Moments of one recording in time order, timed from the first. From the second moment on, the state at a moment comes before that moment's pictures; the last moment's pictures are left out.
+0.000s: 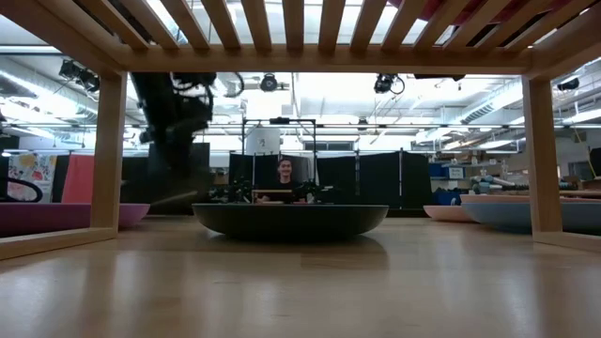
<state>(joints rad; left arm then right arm) 0.53 1.30 0.76 -0.54 -0.19 -0.17 -0.34 0.74 0.66 -0.32 -0.13 -0.12</state>
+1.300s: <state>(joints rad) -0.58 1.17 1.24 -0.73 -0.27 -0.28 -0.34 0.74 0.66 -0.34 -0.12 -0.13</state>
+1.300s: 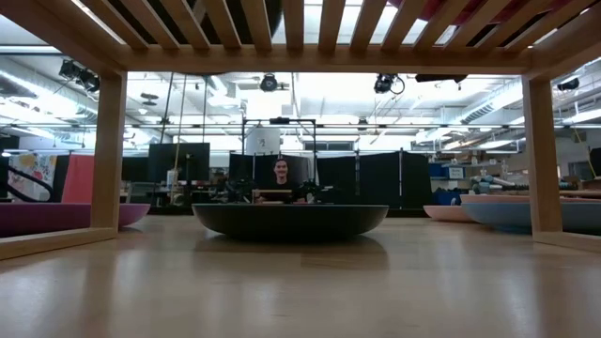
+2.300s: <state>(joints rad) -0.80 1.37 1.24 -0.54 -0.23 -0.07 -0.34 0.74 0.66 -0.34 -0.12 -0.13</state>
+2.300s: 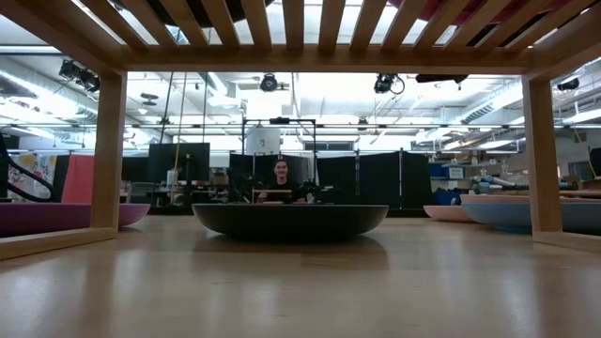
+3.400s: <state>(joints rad) -0.80 1.37 1.24 -0.54 -0.22 -0.16 -0.34 0.74 0.66 -0.36 -0.12 -0.13</state>
